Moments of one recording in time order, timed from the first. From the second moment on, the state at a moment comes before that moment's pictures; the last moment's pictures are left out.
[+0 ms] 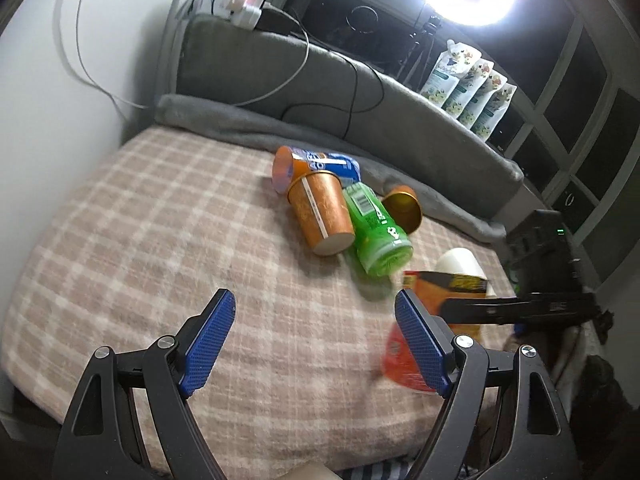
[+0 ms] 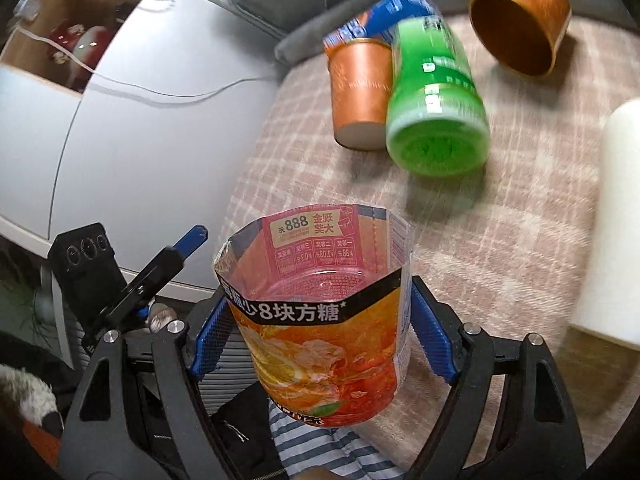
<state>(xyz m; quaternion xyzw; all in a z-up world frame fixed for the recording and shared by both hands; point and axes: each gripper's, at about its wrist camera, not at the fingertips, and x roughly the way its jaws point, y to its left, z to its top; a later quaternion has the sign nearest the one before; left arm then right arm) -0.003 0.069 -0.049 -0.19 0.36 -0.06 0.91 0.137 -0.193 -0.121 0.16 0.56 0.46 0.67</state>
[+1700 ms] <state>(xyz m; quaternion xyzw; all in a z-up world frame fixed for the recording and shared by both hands) 0.117 0.026 -0.103 -0.30 0.55 -0.22 0.75 0.049 -0.333 -0.064 0.15 0.39 0.25 0.87</state>
